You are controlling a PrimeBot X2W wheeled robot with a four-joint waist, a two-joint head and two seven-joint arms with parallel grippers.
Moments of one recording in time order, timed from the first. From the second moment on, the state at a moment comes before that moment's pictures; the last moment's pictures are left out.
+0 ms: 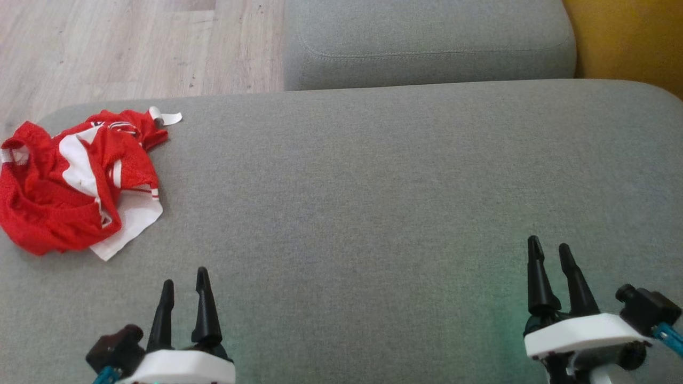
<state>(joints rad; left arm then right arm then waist) 0.07 0.04 -0.13 0.19 -0.56 -0.03 -0.14 0.06 -0.04 0.05 0.20 0.56 0.12 -0.14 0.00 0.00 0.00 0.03</state>
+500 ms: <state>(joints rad) 0.07 0.04 -0.17 0.21 -0.41 -0.01 -0.18 0.06 -0.04 0.07 0.19 0.38 0.12 -0.18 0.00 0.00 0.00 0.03</state>
